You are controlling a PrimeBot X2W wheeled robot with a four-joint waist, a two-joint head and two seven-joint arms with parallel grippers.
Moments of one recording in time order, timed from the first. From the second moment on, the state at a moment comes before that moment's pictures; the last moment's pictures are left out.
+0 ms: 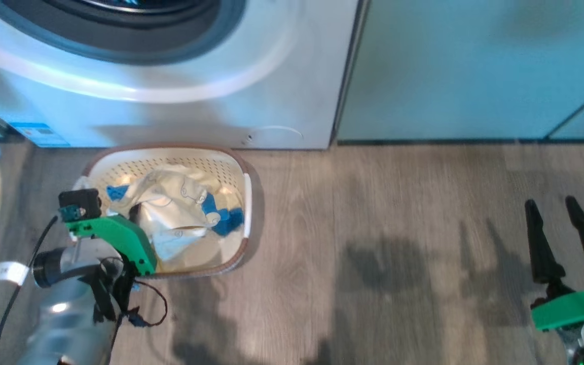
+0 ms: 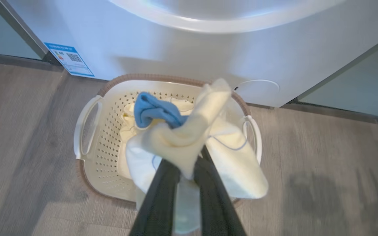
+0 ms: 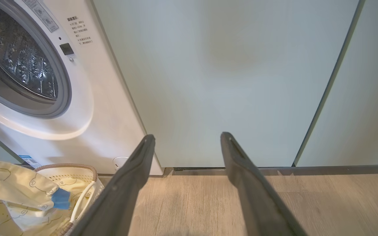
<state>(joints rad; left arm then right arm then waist) -0.67 0.17 -0.17 1.21 -0.47 -0.13 -0.24 -0.11 -0.19 0.06 0.18 0.33 0.13 -0.25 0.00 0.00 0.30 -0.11</state>
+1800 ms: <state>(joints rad) -0.87 0.28 0.06 0.68 -0.44 -0.13 -0.25 -0.18 -0.16 0.07 0.14 0.34 0.13 -0.25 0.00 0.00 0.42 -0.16</state>
